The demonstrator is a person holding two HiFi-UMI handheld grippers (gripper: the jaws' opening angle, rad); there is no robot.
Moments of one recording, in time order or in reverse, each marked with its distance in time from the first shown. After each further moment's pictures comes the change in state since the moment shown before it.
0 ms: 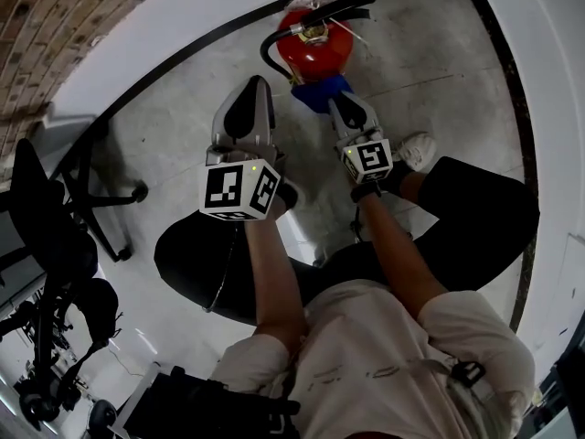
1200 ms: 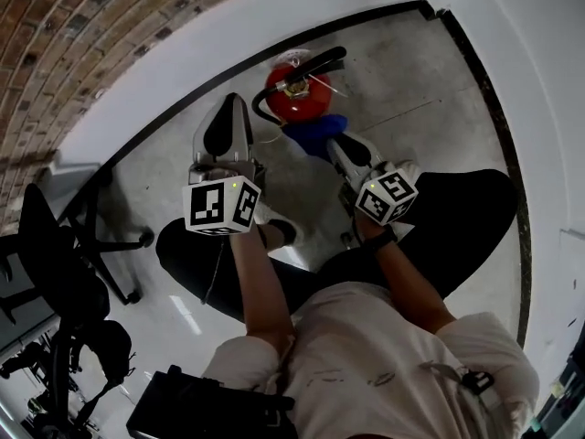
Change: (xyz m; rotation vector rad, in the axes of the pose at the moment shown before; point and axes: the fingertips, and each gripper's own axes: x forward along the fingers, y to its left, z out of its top) left arm 0.036 0.012 0.067 0.082 -0.099 -0.048; right arm -0.024 0.006 0.109 0.381 0.037 0.089
